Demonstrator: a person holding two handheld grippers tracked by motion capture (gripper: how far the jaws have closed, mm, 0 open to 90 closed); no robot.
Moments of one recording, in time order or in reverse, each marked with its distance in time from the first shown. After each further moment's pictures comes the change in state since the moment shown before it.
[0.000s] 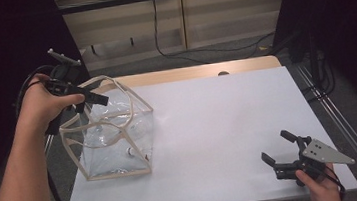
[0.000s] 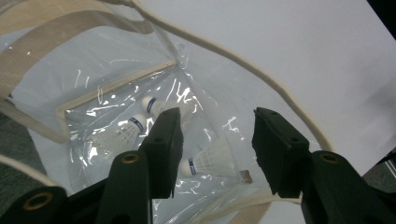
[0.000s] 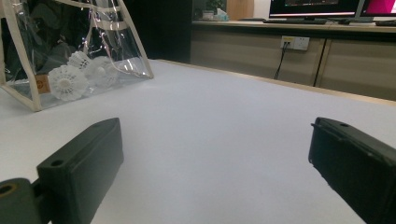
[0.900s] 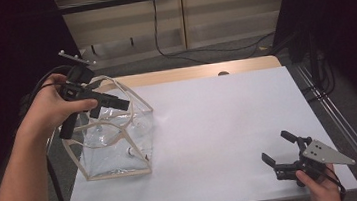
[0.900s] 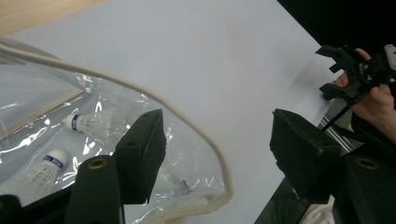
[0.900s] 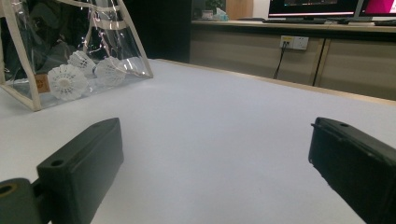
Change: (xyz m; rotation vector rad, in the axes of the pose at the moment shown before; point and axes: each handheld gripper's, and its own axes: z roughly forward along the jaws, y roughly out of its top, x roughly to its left) left arm -0.044 -0.001 0.005 -0.037 -0.220 0.163; right arm 0.000 0.000 -0.001 0.002 -0.006 -0.006
